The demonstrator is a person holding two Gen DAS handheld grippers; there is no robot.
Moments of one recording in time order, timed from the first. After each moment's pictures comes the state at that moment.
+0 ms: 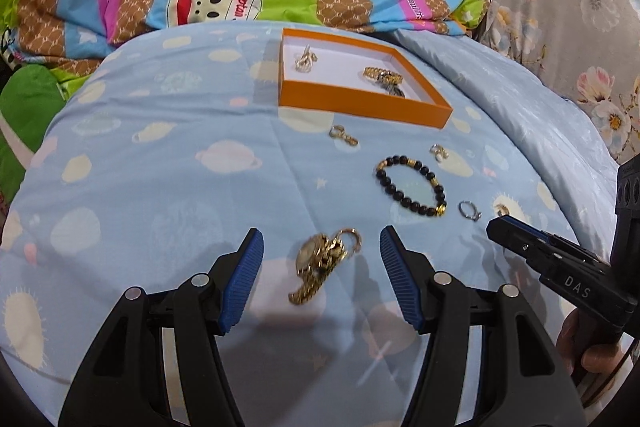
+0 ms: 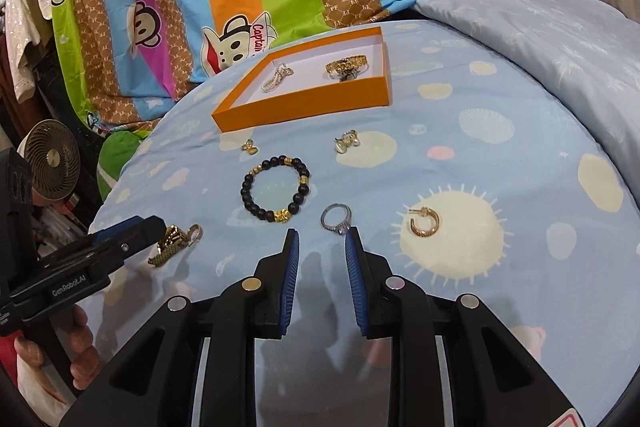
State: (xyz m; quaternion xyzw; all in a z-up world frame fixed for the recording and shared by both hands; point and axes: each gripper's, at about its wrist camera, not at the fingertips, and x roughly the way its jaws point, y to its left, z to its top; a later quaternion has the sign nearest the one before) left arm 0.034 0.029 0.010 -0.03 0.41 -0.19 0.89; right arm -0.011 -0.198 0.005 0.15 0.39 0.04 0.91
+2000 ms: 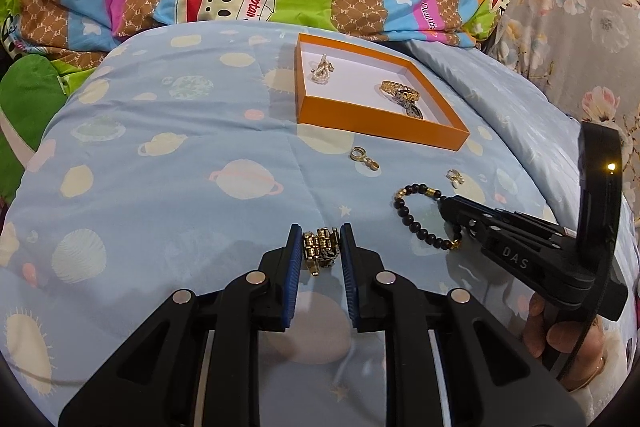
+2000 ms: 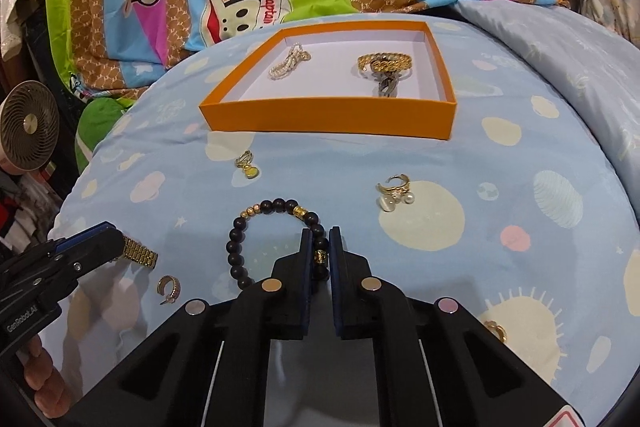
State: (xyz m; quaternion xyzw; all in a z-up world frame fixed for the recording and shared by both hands) left arm 0.061 0.042 0.014 -0.05 0.42 -0.19 0.89; right arm 0.065 -0.168 0.002 0.08 0.42 0.05 0.90
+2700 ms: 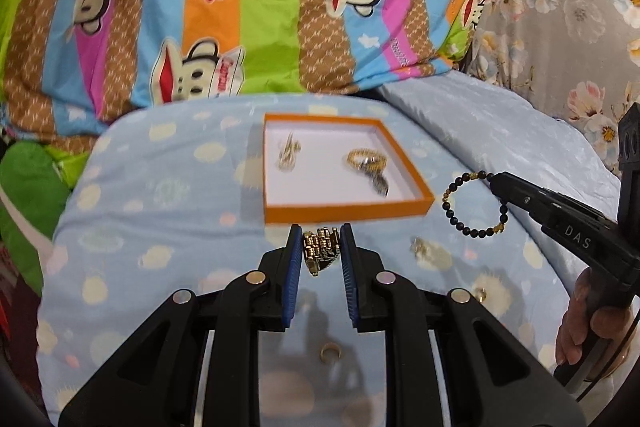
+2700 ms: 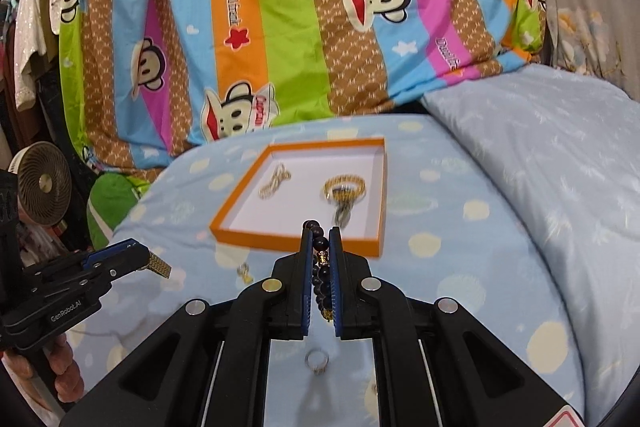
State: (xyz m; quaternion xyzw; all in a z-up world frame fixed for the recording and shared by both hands) left arm 0.084 0.004 0.094 0.00 0.34 -0.21 0.92; right arm 0.059 -0.220 0.106 0.09 0.30 0.03 0.95
